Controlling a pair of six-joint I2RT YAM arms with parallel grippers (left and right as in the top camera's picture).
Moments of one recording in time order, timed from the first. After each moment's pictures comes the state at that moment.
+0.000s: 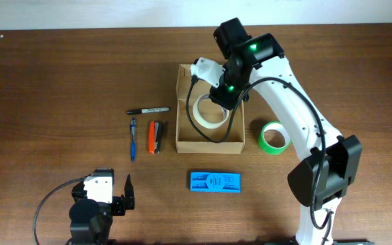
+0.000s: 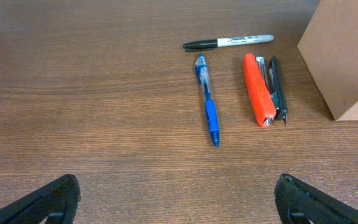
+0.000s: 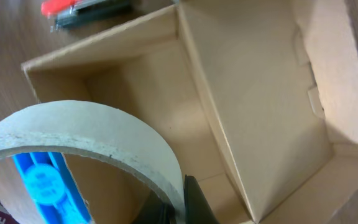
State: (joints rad) left arm 0.00 0.01 0.18 -0.70 -0.03 0.05; right arm 0.43 2.05 2.03 -1.32 -0.22 -0.73
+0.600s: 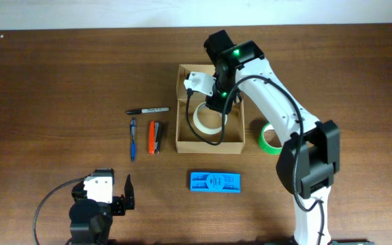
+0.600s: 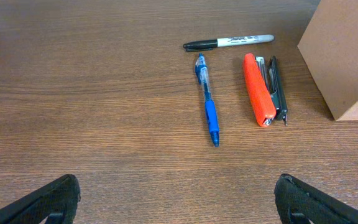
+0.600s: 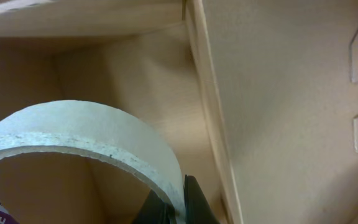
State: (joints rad) left arm 0.00 0.01 0.18 -0.70 -0.03 0.05; right arm 0.44 2.18 2.00 -1.25 -0.20 -0.85
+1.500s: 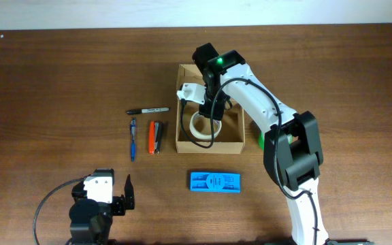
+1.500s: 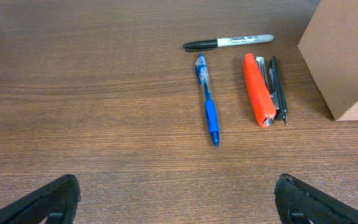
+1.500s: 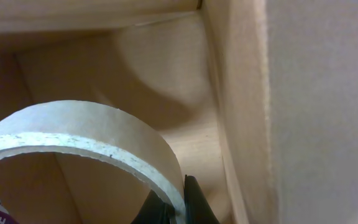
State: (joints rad) left arm 0.00 0.01 0.18 -0.70 -0.03 0.05; right arm 0.48 2.29 2.00 -1.21 -0.16 -0.85
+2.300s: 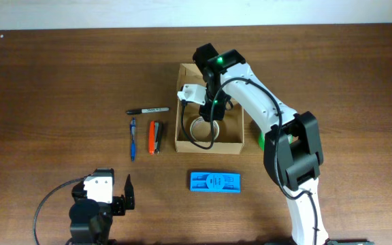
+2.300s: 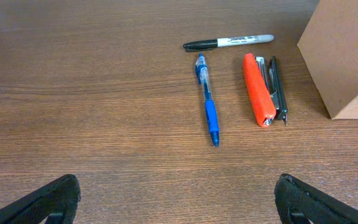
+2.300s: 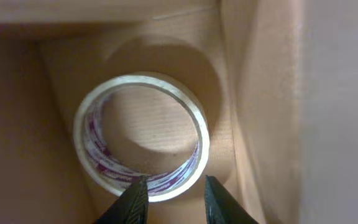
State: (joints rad) left arm 0.00 0.01 0.18 -0.70 -0.03 0.05; right arm 0.48 2.29 2.03 -1.27 -0.18 -0.85
